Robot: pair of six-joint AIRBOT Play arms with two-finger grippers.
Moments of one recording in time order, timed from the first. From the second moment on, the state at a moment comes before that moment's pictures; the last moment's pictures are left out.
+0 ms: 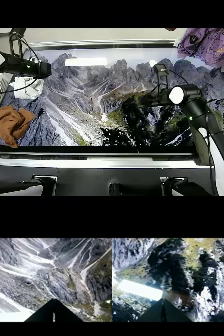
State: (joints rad) left arm -0.07 -1.44 1.76 1.38 -1.26 -1.54; right arm 0.26 -1.22 1.18 -1.39 0.97 1.60
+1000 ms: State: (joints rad) left arm -0.07 -1.51 1.76 1.38 -1.25 -1.54; right arm 0.26 -1.22 1.18 -1.39 0.97 1.60
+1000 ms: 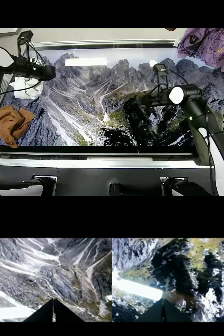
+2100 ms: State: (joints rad) left arm 0.57 -1.44 1.23 1.60 -1.12 -1.84; right arm 0.26 -1.22 1.18 -1.39 0.97 1.60
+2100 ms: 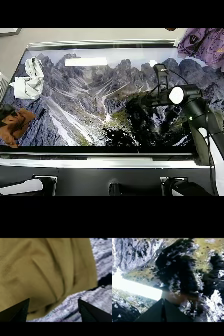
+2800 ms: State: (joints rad) left arm 0.33 -1.41 1.13 1.32 -1.07 -1.80; right arm 0.26 -1.22 1.19 -1.48 1.08 1.68
